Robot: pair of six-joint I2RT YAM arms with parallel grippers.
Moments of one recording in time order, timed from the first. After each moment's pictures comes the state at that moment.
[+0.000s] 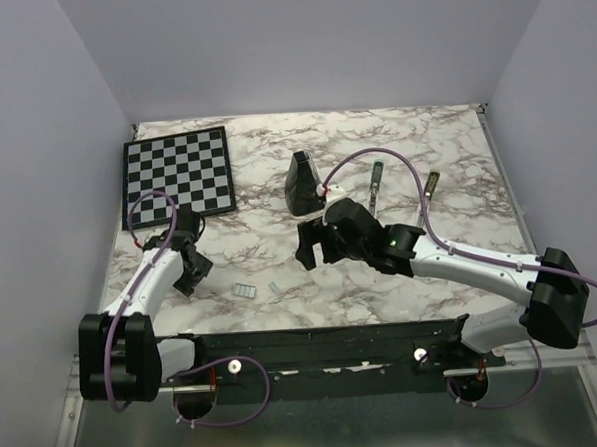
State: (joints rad) left arm -0.09 1.17 0.67 -0.77 -0.28 -1.01; right arm 0.98 1.35 0.97 -0.26 0.18 0.48
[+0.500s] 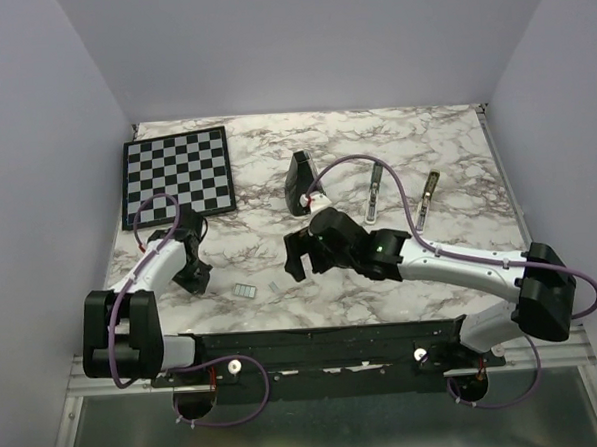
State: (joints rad) left arm -0.07 1.34 0.70 -0.84 -0.23 -1.03; right arm 1.06 1.43 1.03 -0.29 0.18 0.50
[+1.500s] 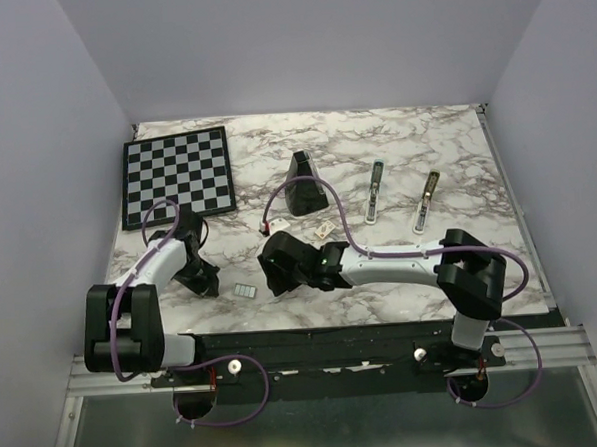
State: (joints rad) left arm -0.06 1.37 0.69 -0.84 -0.04 -1.00; right arm 1.19 1.78 1.20 -0.26 0.22 0.55
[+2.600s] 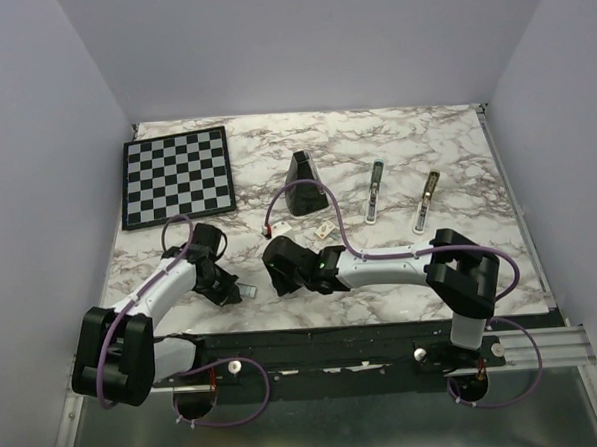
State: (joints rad) left arm -0.22 1.22 0.56 -0.73 0.13 -1.14; right arm 1.19 1.83 1.16 -0.20 0.28 0.56
